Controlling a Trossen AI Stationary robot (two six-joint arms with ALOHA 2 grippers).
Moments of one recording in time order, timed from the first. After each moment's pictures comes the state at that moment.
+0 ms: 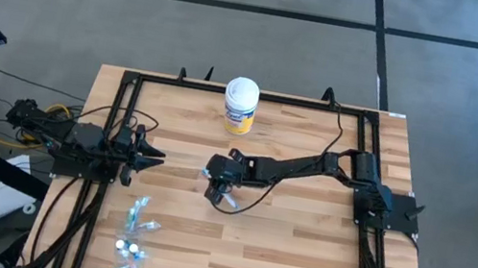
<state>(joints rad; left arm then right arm) -0.30 0.11 0.15 -0.10 -0.38 -0.27 0.06 2.15 1.48 -0.22 0.18 0.33</state>
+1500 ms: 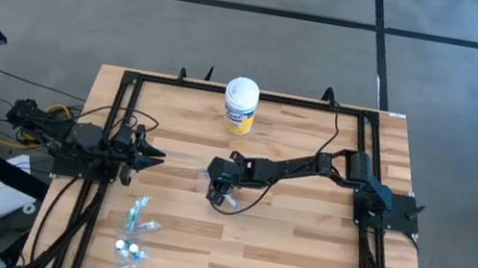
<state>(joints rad) -0.30 0.11 0.15 -0.09 -0.38 -0.29 0.05 2.20 1.48 -0.24 0.18 0.32</state>
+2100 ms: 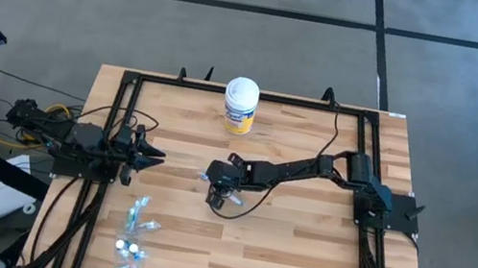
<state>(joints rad) -0.30 0.11 0.15 -0.09 -0.38 -0.29 0.07 2.19 1.48 -0.23 0.18 0.30</state>
